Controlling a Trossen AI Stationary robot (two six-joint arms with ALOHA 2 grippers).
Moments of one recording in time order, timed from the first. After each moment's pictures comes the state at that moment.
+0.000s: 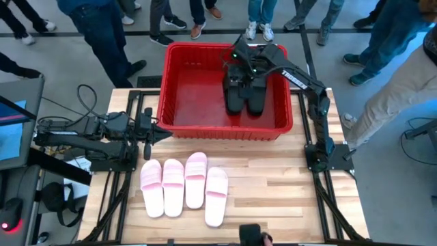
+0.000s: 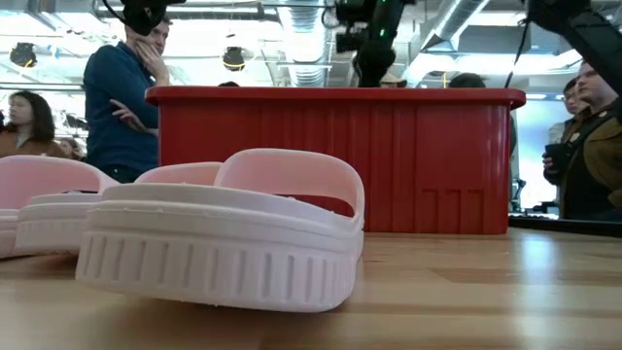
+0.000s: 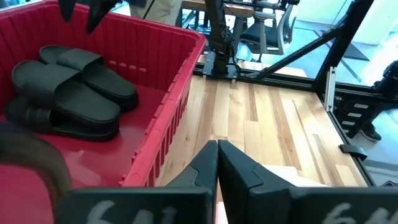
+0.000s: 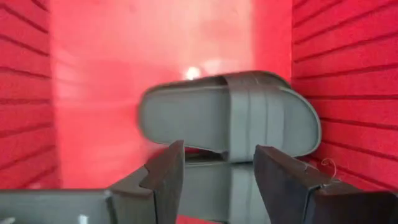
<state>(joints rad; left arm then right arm) -0.06 0.63 0.78 -0.44 -0.15 -0.16 -0.54 2.04 2.33 -1.44 0.08 -0.60</state>
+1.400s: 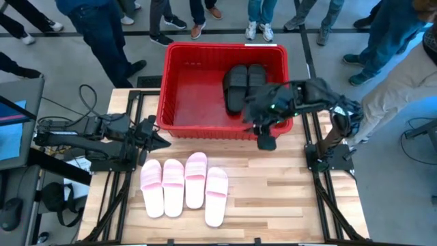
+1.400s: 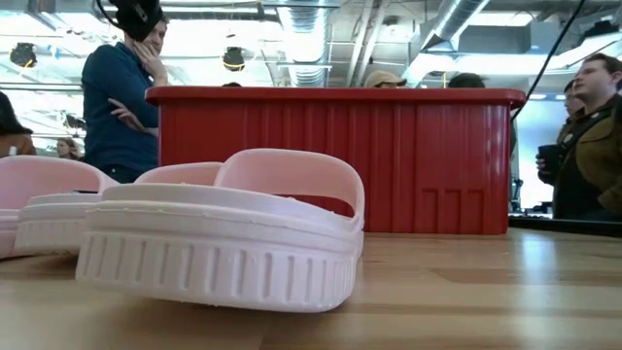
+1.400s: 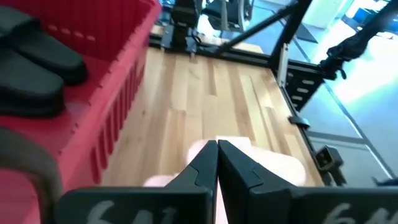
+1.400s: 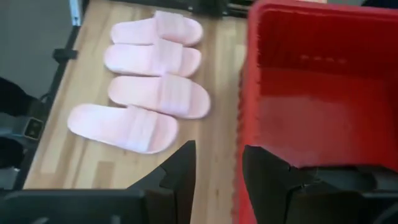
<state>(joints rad) -0.06 0.63 0.78 -0.51 0.05 -0.22 0.07 1.72 2.33 -1.48 0.02 -0.13</state>
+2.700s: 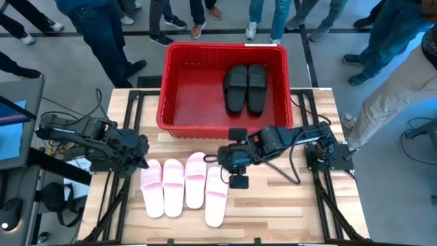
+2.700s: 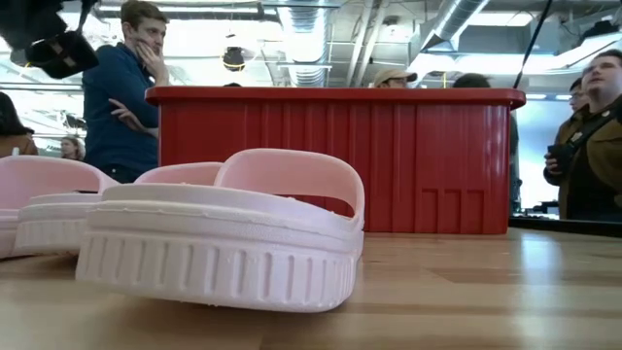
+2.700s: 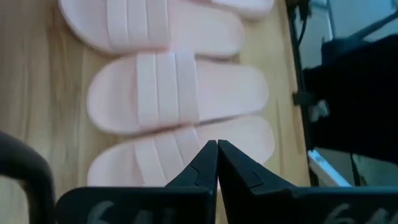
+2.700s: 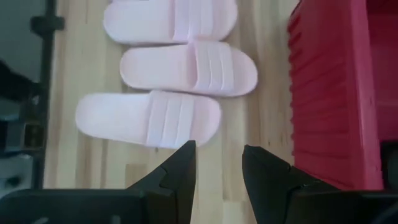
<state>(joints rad) -0.20 0.63 0.78 -1.07 0.28 -0.34 0.31 2.00 2.34 -1.46 0.19 0.21</state>
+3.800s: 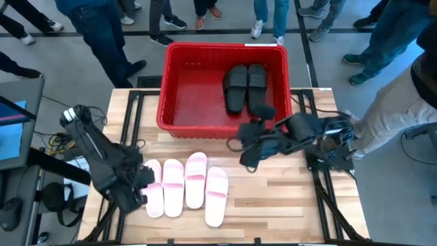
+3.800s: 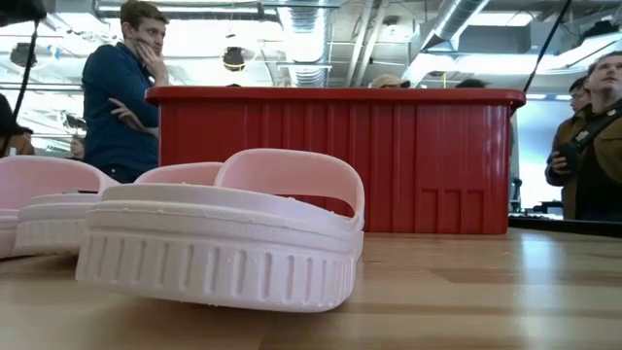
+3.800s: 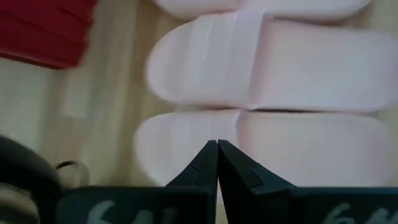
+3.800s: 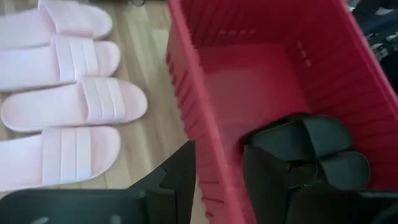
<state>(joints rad) -0.95 1.30 1.03 -1.32 -0.41 -1.12 0.34 1.84 2.33 -1.57 0.63 0.31</state>
